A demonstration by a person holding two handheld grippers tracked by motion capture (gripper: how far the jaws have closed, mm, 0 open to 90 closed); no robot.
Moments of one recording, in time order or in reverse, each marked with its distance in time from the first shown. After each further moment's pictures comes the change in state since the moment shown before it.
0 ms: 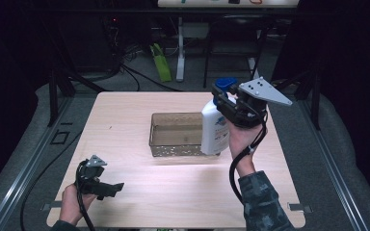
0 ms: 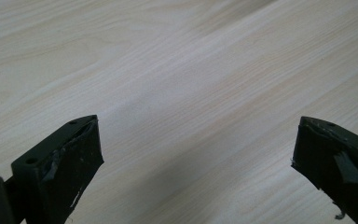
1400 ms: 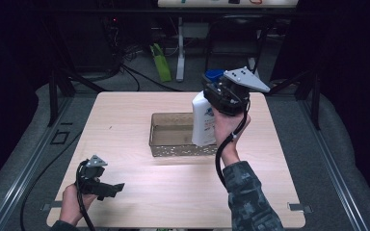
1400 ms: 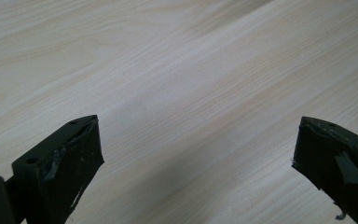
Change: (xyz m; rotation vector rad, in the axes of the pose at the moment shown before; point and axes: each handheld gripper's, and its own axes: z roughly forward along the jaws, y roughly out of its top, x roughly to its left) left arm -0.001 0.000 0.000 -0.007 -0.009 0.009; right arm 0.008 0.000 0.045 0.014 -0.057 0.059
